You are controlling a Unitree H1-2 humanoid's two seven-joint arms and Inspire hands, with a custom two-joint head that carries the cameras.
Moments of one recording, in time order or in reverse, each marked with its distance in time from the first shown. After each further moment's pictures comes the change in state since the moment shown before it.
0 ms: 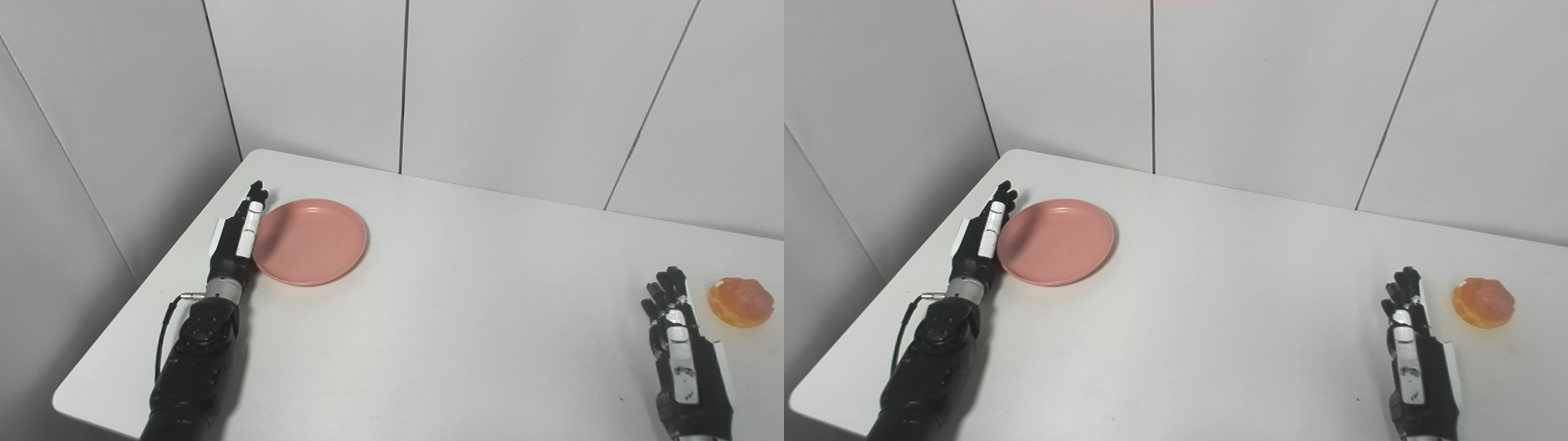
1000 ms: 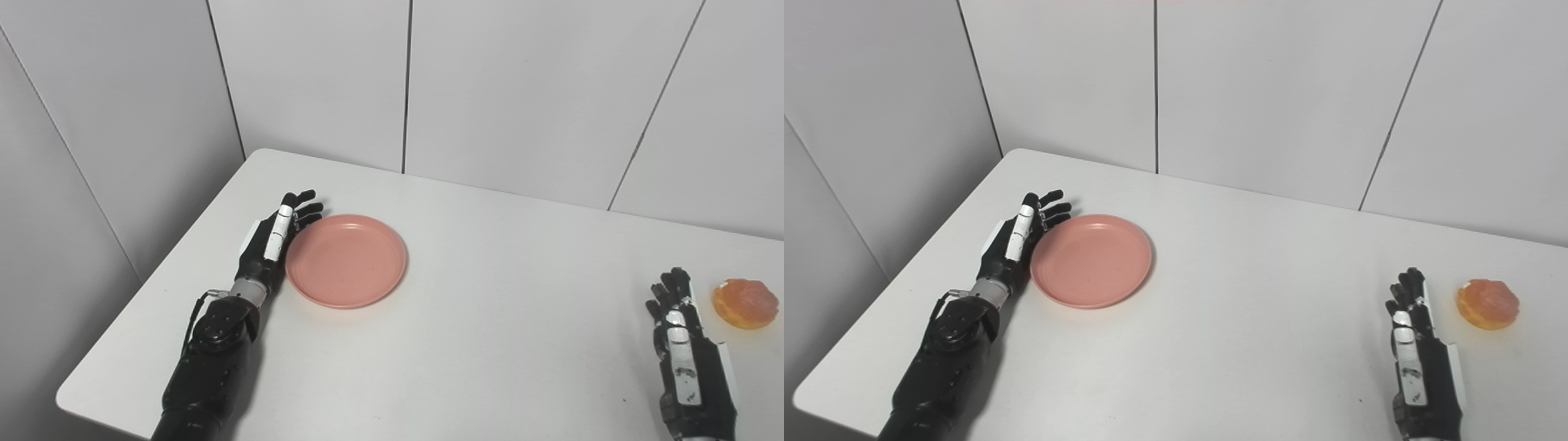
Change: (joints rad) left arm 0.002 -0.026 -0.063 -0.051 -0.097 0.072 -0.164; right arm 0.005 0.000 -0.001 -0.007 -0.013 0.000 -0.012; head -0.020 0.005
